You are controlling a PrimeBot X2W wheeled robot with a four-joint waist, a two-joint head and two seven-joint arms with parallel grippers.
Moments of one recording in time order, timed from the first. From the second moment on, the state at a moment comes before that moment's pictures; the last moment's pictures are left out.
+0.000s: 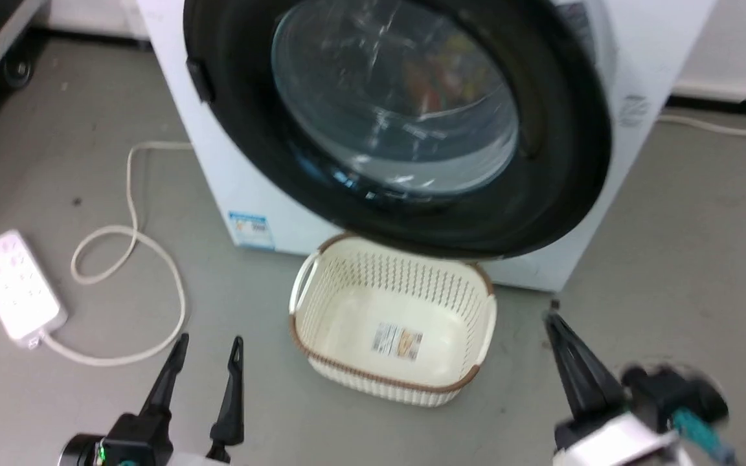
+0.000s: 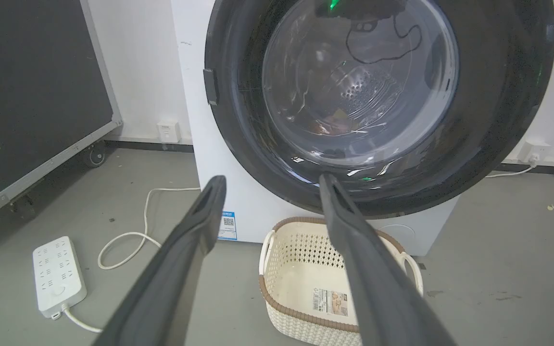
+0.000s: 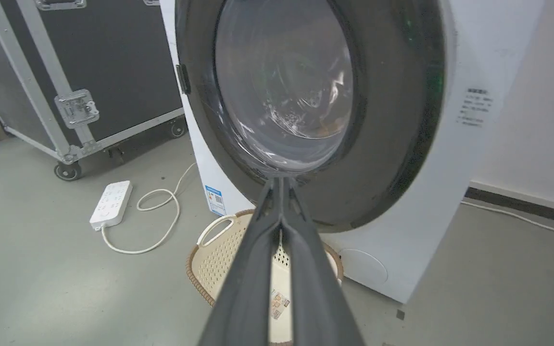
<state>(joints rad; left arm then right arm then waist) 0.09 0.17 -0.12 -0.02 -0.18 0.00 -0.26 -0.02 -0.08 0.16 0.08 0.10 0.13 -0.23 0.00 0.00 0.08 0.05</state>
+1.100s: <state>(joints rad) -0.12 0.07 -0.06 -0.05 -0.12 -0.10 -0.26 -0.84 -0.36 -0.06 0.47 0.20 0.13 0.05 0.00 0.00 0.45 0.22</state>
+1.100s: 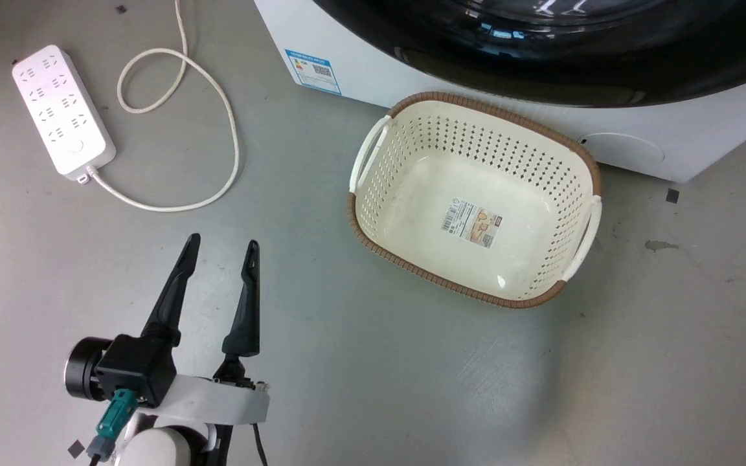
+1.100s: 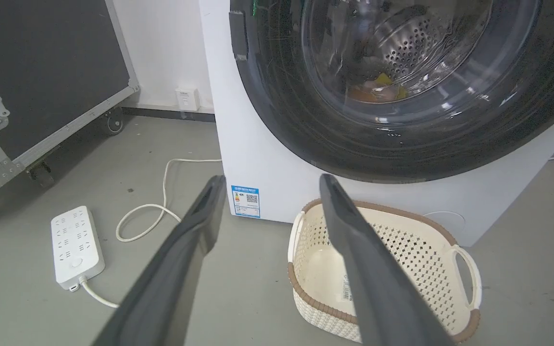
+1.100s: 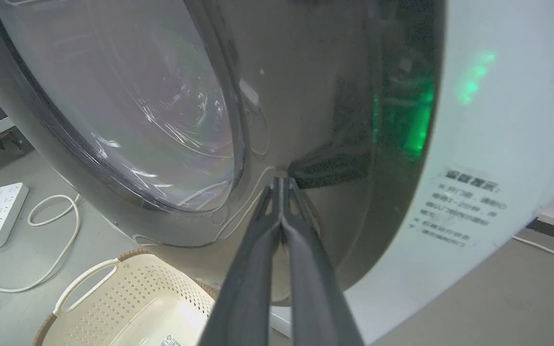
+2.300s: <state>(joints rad) 0.05 0.06 -0.02 0.06 -0.09 -0.11 -0.26 0.10 -0.06 -0.12 0.00 0.10 0.13 -0.23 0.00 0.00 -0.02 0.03</state>
